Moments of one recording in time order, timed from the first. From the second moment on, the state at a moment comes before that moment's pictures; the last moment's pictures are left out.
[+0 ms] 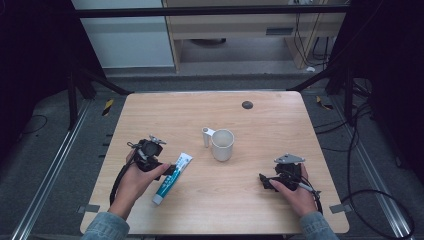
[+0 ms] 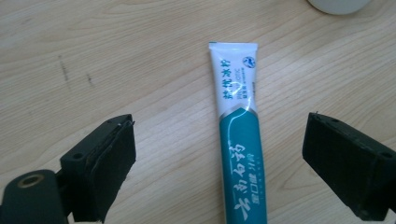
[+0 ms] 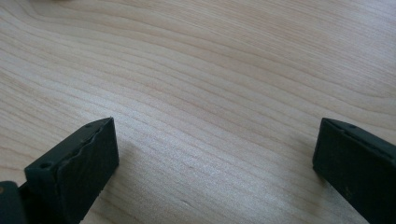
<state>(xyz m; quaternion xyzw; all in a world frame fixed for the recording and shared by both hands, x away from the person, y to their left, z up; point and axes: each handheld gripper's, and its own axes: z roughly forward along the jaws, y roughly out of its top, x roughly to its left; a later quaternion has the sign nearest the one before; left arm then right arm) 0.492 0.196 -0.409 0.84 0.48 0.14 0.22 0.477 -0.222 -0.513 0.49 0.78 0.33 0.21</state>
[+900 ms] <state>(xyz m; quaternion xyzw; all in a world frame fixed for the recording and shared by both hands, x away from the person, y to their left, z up) 0.508 0.169 -0.423 0.84 0.48 0.13 0.22 0.477 -0.222 -0.513 0.49 0.78 0.33 0.21</state>
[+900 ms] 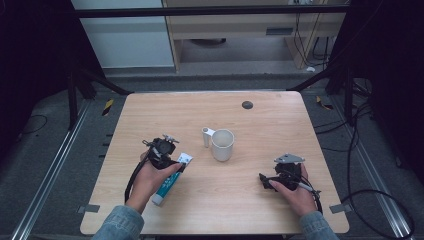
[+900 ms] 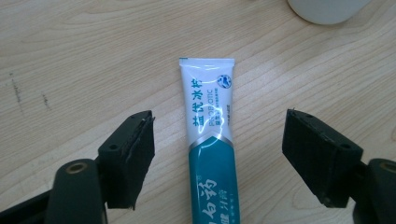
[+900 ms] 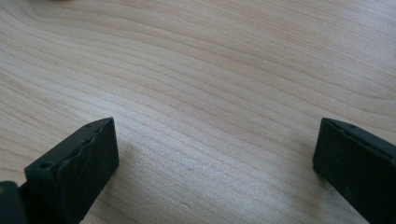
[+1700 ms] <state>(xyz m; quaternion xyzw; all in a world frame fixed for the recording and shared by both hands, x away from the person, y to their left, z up) 0.516 0.169 -0.453 0.84 0.49 0.11 0.18 0.477 -0.222 -0.513 0.49 0.78 0.33 0.21</state>
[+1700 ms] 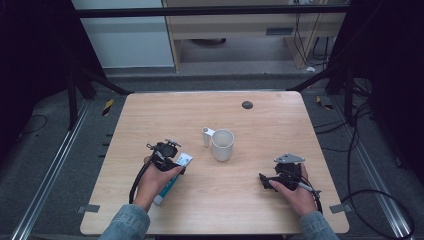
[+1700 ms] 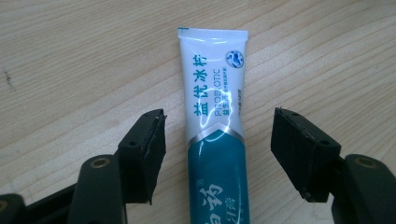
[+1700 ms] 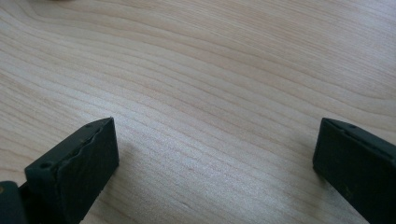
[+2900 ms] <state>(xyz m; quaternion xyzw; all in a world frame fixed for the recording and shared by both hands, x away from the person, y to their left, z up) 0.521 0.166 -0.469 0.85 0.49 0.11 0.17 0.477 -0.222 -0.513 0.49 0.78 0.33 0.21</state>
